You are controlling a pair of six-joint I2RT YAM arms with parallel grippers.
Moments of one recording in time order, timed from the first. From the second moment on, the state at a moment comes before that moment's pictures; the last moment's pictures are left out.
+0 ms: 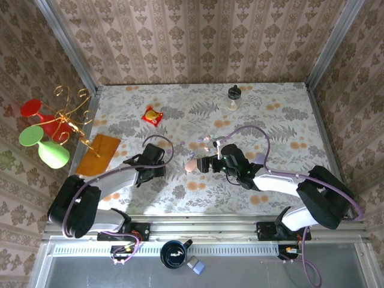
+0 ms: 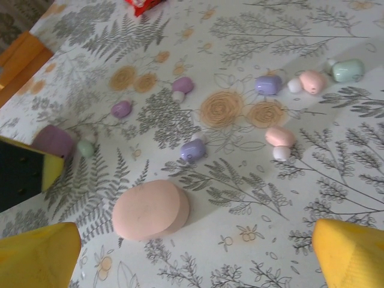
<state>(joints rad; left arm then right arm) -0.57 1.32 0.55 -0.28 -0.17 -0.52 0.73 1.43 0.57 0.31 0.06 0.46</state>
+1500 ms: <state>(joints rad) -0.81 1.29 0.50 0.39 0.35 0.23 0.56 1.41 0.77 0.03 -0.68 0.74</state>
